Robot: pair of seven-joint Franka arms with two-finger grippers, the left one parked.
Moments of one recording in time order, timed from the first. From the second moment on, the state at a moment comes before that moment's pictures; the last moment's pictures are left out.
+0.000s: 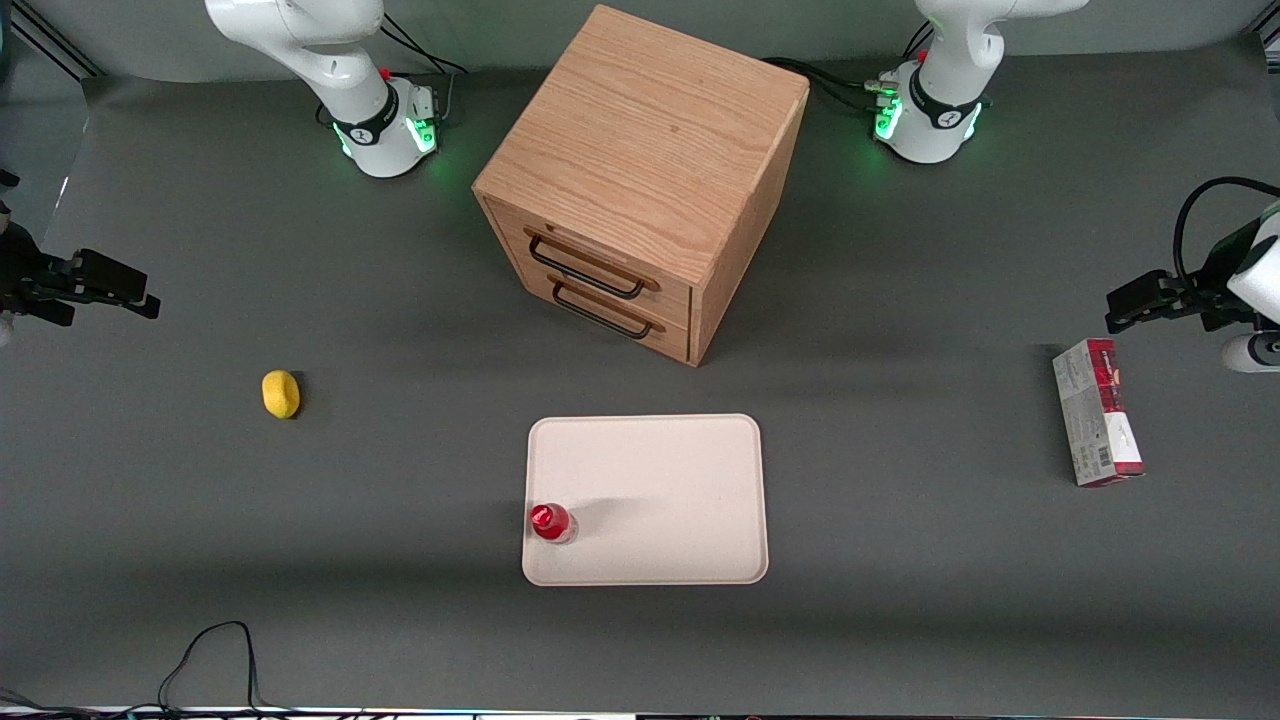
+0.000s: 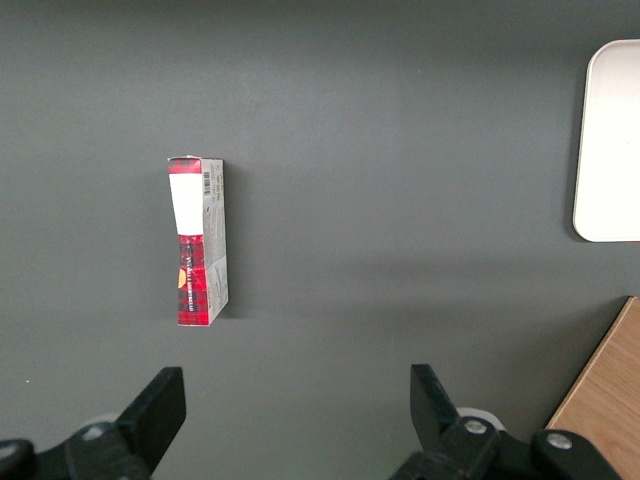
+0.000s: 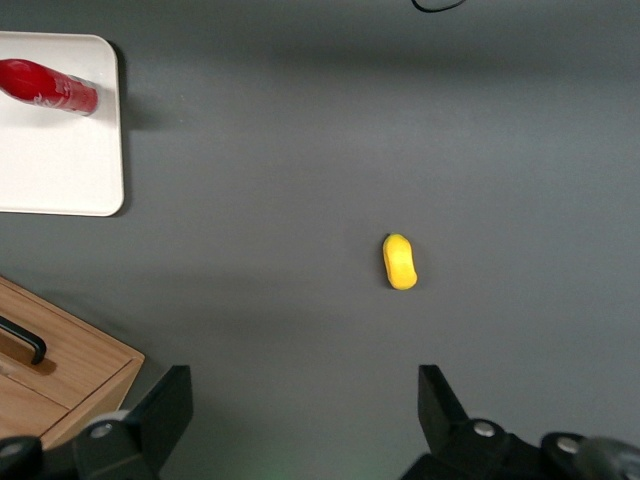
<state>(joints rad) -0.02 0.09 -0.02 -1.44 0.01 1.49 -0.08</state>
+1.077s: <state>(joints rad) 0.00 0.11 -0.05 -1.46 0.01 1.50 -0.08</state>
